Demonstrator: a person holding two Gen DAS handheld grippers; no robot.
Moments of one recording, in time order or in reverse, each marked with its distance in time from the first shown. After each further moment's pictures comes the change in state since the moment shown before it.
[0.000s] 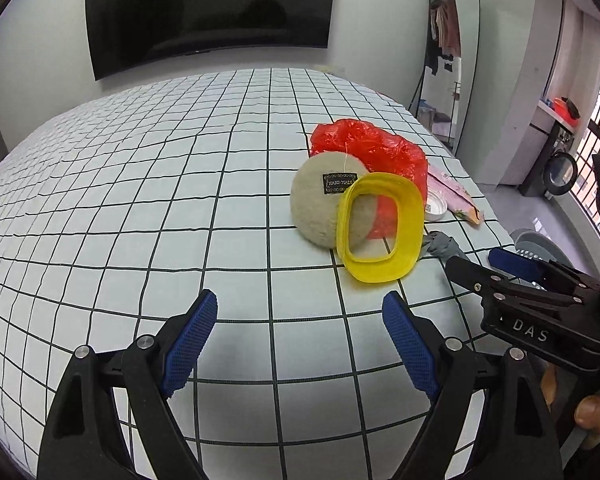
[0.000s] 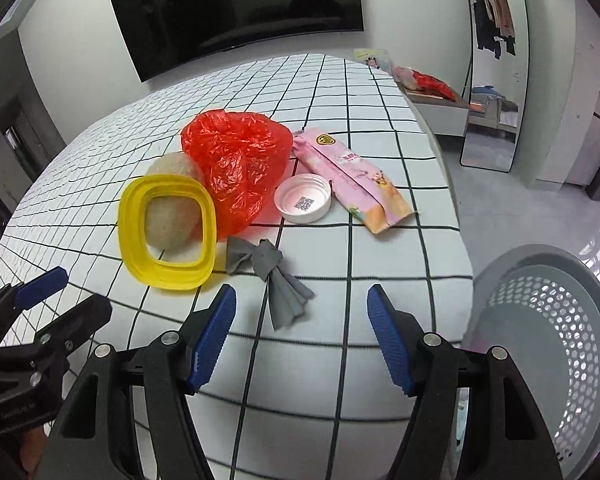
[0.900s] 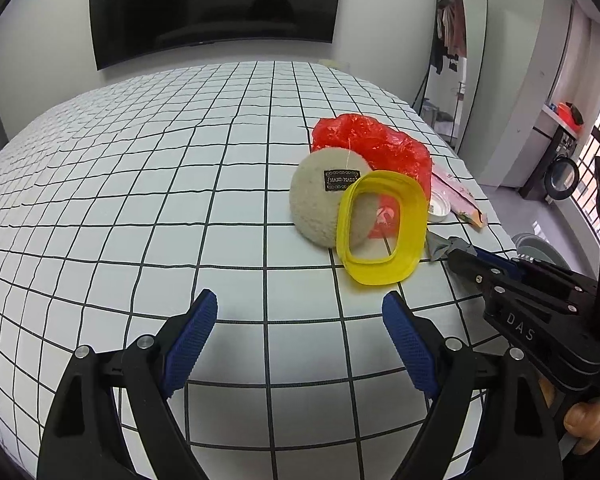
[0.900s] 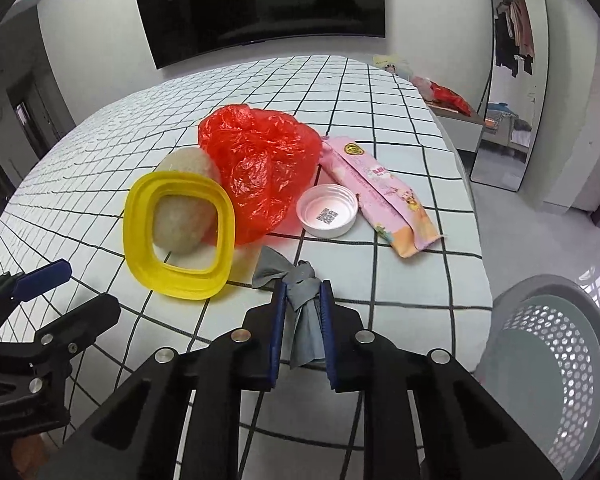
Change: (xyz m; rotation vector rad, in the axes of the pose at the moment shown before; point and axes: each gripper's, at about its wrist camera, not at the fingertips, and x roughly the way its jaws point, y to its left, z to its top) left arm 0.006 0.001 0.000 -0.026 0.025 -0.008; right arm 0.000 0.006 0.002 -0.066 -0.015 0.016
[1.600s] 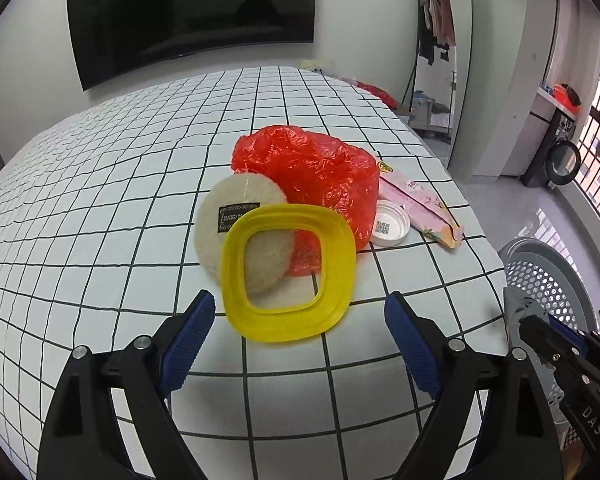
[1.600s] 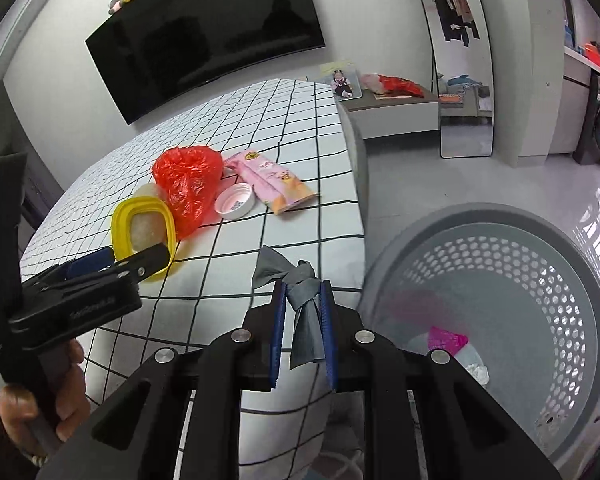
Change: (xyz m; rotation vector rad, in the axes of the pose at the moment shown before) left arm 0.028 -0.065 0.023 0.068 -0.010 0.033; right arm -0.064 -0.073 -0.048 0.219 -0.082 0.005
